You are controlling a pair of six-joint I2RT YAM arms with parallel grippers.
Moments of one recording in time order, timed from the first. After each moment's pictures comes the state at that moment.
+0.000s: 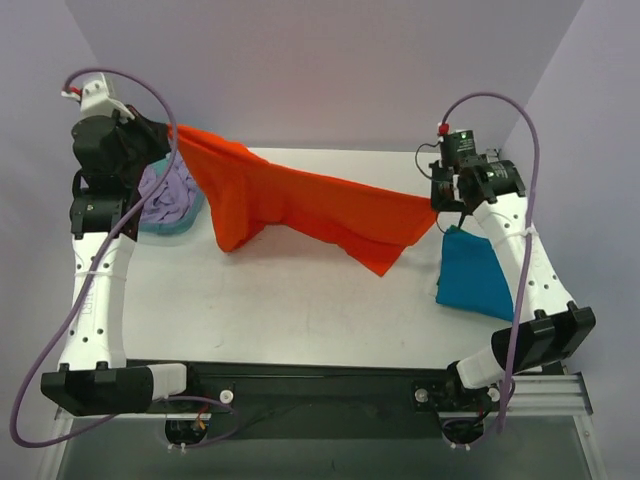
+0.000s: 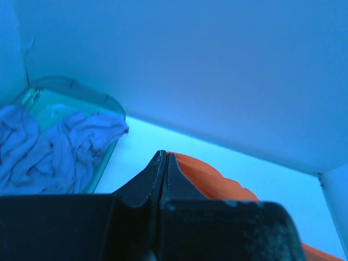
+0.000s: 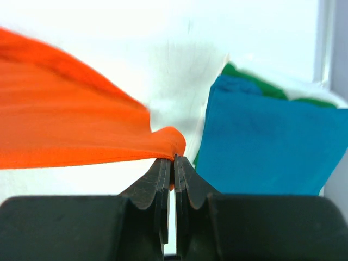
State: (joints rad) left arm 0.02 1.28 1.53 -0.38 0.00 -0.43; right arm 0.24 1.50 1.63 -1.09 0.24 0.19
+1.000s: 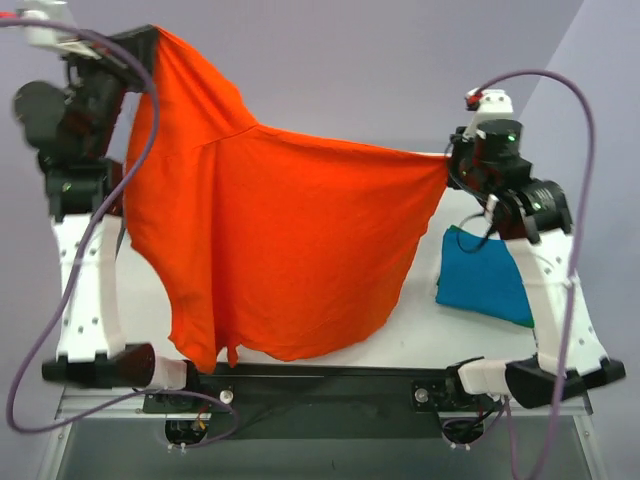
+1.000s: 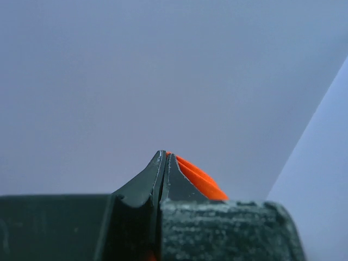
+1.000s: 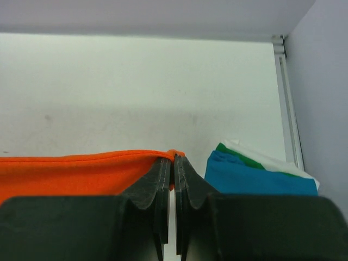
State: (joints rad) left arm 0.03 1.37 1.96 -0.02 0.28 -0.45; right arm 0.32 1.27 1.80 -0.91 0.31 0.09
